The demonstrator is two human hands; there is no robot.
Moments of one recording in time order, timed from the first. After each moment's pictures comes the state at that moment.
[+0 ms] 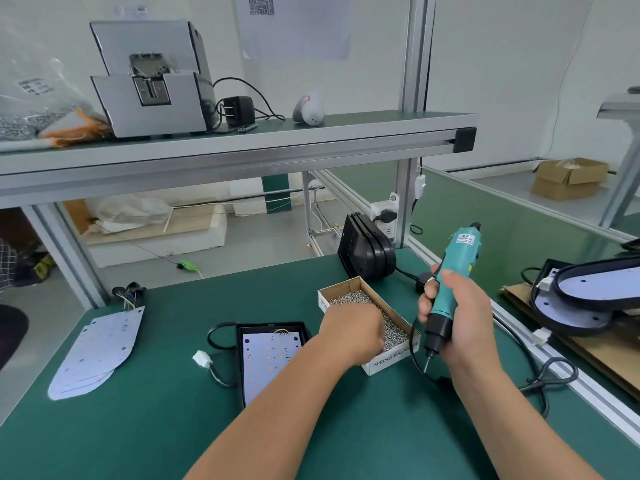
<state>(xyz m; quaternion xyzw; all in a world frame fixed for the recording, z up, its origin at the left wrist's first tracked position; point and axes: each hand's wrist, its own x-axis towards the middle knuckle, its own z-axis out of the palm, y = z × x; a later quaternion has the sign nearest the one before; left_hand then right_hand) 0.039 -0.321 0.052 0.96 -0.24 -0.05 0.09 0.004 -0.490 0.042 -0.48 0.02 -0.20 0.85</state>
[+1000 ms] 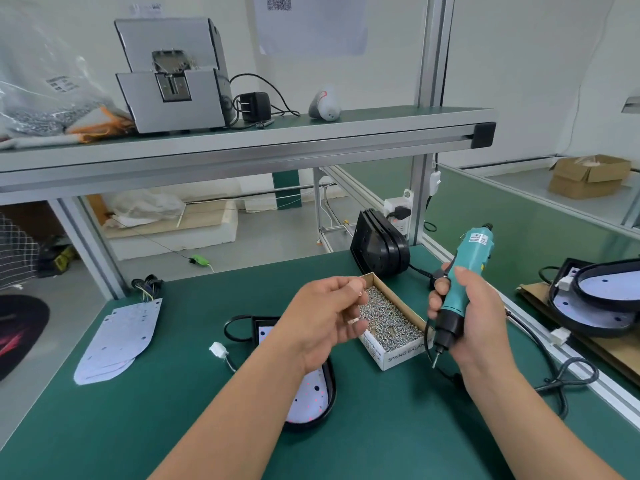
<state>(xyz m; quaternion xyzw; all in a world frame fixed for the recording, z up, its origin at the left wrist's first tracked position) 0.006 -0.257 0.088 0.60 -0.03 -0.18 0.78 0.003 -0.482 0.043 -0.47 0.02 -0.18 0.86</state>
